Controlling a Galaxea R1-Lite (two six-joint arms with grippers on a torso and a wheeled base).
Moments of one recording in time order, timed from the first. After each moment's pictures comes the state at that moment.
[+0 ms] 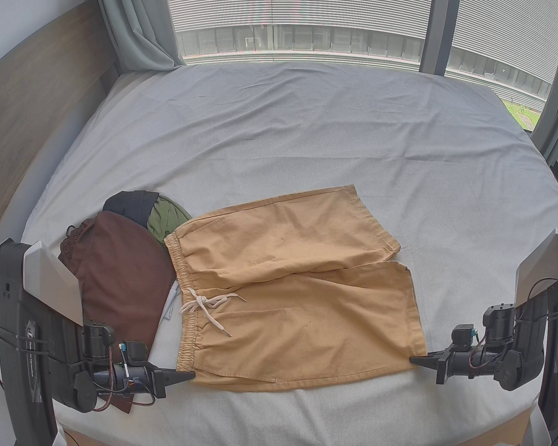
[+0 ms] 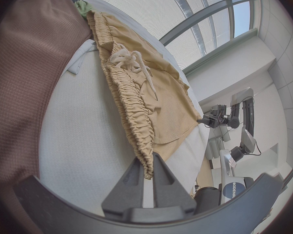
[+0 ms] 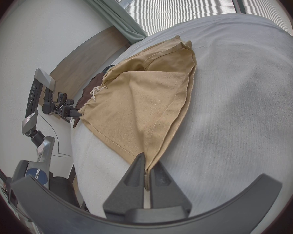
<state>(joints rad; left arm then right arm) -0.04 2.49 -0.16 -1.55 -0.83 -0.10 0.00 2.45 -0.15 -1.54 0.73 -0.12</state>
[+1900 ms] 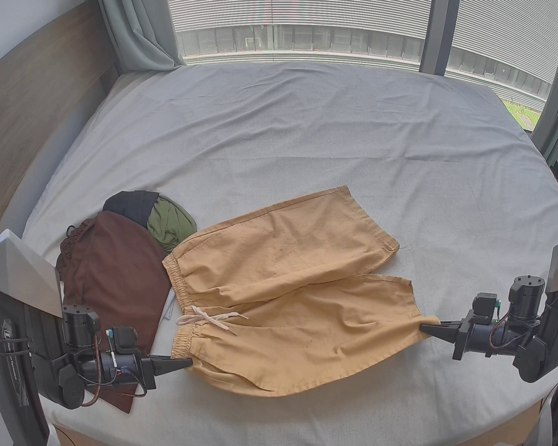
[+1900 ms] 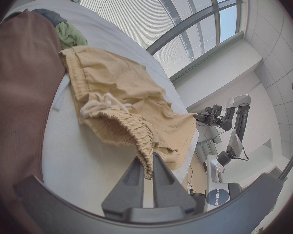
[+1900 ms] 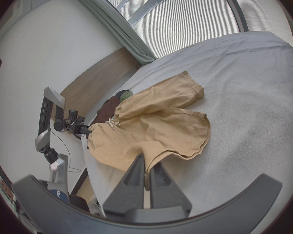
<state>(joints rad) -0.03 2.31 -0.12 -1.54 -0.92 -0.14 0.02 2.14 -0.11 -1.54 0.79 0.04</state>
